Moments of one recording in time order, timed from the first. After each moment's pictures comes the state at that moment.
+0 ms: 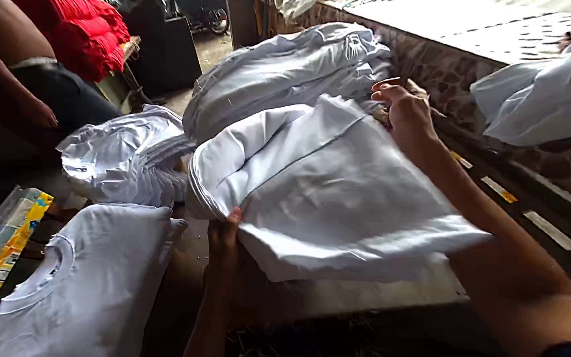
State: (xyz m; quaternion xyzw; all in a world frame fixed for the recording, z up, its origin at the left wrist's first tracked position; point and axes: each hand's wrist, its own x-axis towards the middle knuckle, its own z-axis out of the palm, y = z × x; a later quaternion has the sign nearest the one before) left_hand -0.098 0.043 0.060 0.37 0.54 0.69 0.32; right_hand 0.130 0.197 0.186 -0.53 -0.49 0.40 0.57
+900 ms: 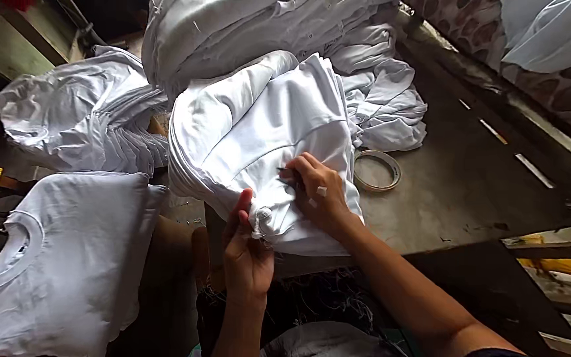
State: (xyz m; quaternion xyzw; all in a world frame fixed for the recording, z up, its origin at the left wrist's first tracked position) left_hand -0.038 -0.009 0.028 0.14 0.17 0.79 0.58; right_hand 0.093 0.091 0.025 -0.44 -0.80 0.09 0.39
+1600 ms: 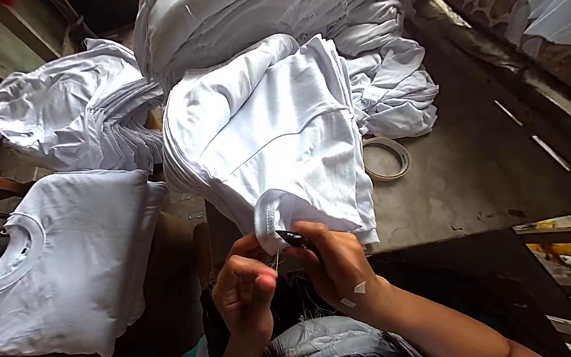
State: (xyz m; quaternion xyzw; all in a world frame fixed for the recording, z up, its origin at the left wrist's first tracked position) left_hand -0.049 -0.048 0.022 0.49 0.30 0.74 0.34; right_hand 0.089 0.003 0.031 -0.32 -0.82 0.16 0.46
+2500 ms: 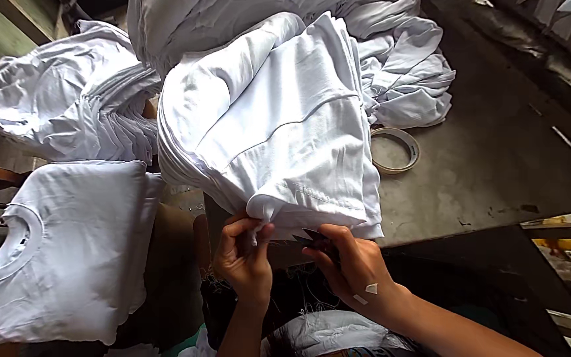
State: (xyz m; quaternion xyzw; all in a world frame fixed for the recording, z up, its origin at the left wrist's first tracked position) left_hand -0.038 -0.020 -0.007 0.43 0.43 0.77 0.20; right_hand 0.118 -0.014 0.000 -0.39 -0.82 0.13 0.40
